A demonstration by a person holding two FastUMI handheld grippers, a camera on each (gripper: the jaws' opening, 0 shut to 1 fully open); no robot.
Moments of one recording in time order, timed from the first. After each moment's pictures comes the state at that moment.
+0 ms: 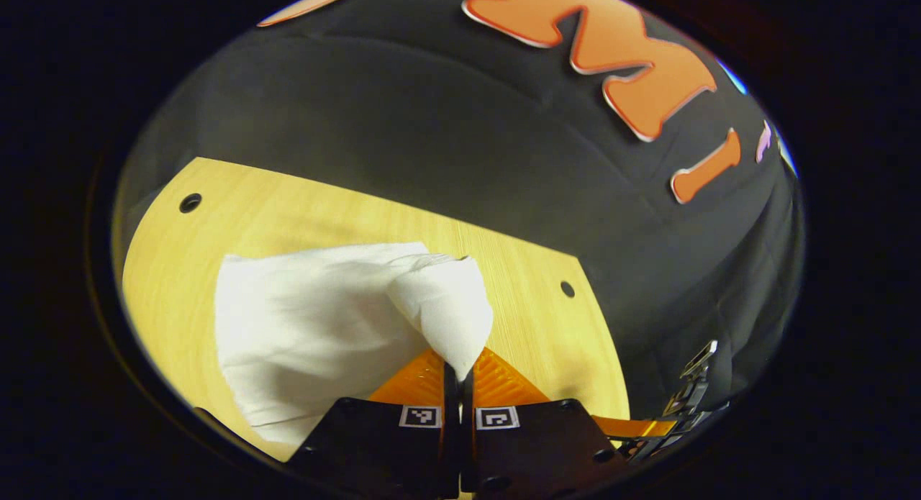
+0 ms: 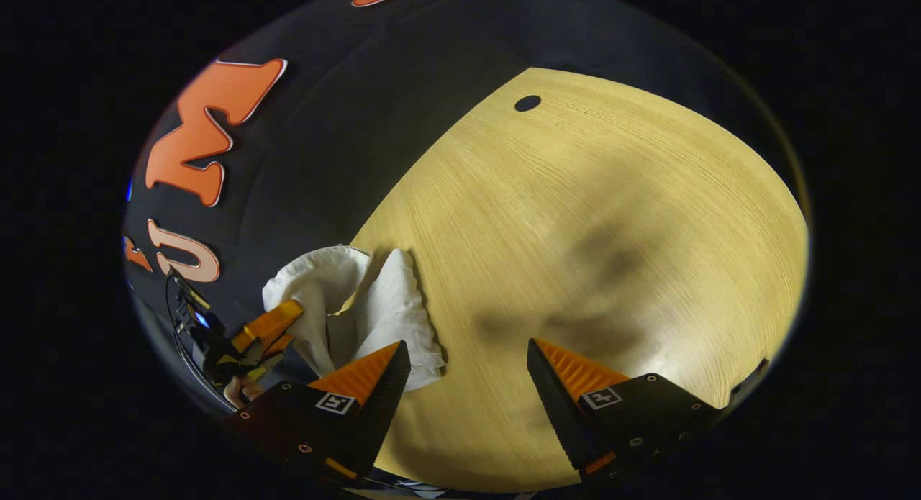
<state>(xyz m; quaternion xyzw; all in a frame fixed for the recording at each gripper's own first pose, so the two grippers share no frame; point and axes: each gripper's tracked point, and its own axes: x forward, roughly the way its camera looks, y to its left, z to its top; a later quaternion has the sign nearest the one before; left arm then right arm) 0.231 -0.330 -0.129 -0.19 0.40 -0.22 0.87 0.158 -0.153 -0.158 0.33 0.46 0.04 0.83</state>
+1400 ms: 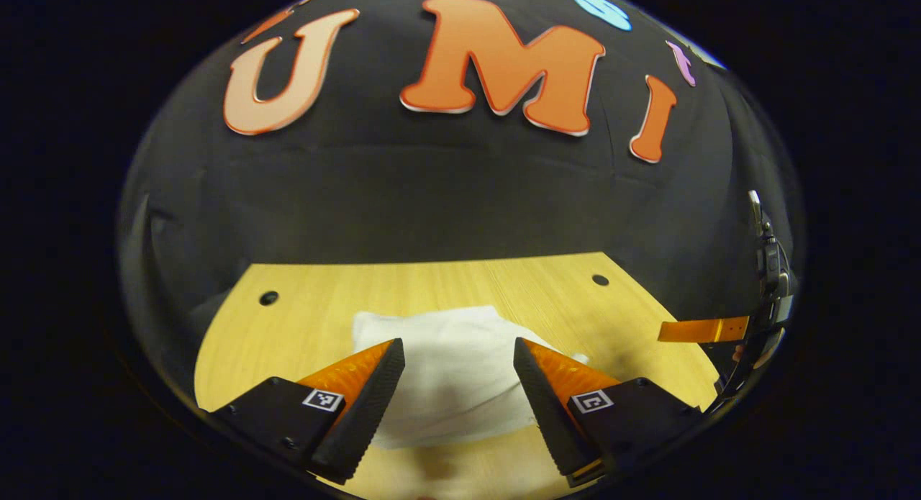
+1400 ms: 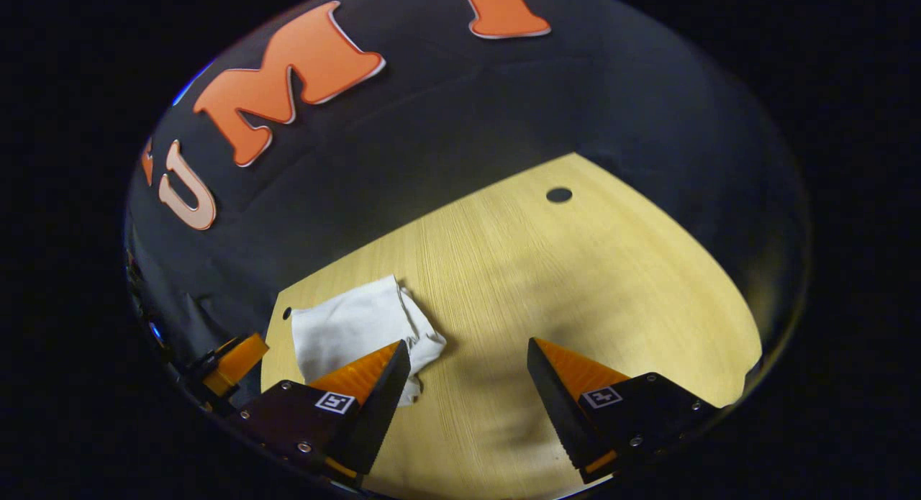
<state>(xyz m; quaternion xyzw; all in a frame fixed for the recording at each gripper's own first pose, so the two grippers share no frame) 0.165 -0.217 -0.042 -0.03 0.23 -0.14 0.96 0.204 -0.162 -0.062 0.13 0.32 0.05 0.94</state>
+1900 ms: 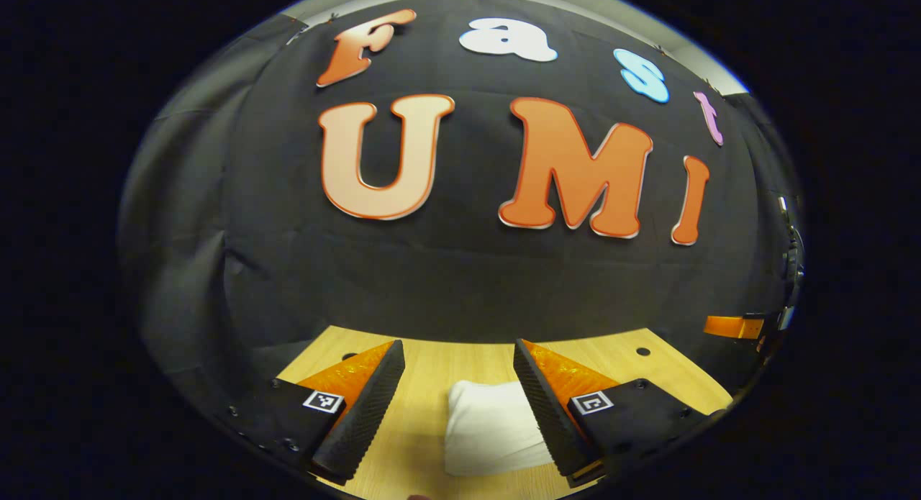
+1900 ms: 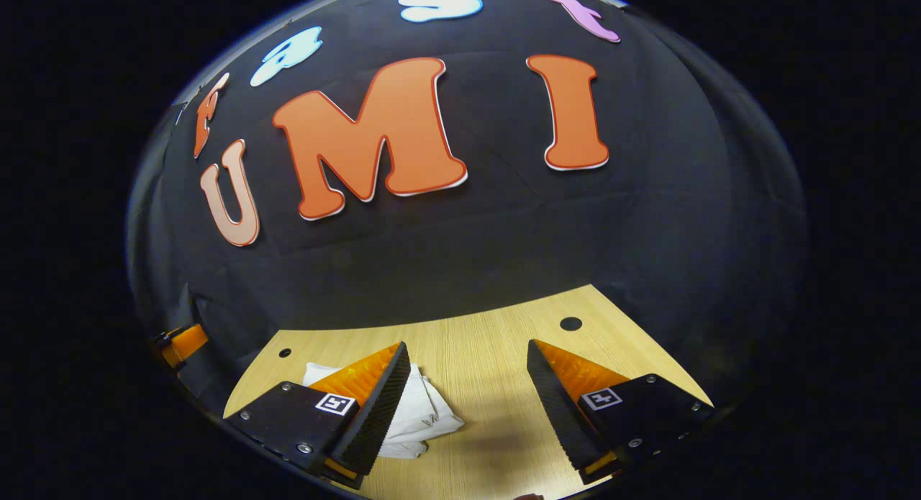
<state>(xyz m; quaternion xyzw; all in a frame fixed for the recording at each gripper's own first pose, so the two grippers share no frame) 0.146 -0.093 0.061 -0.06 0.06 -0.04 1.00 0.208 -0.139 0.055 0.05 0.12 0.05 0.99</state>
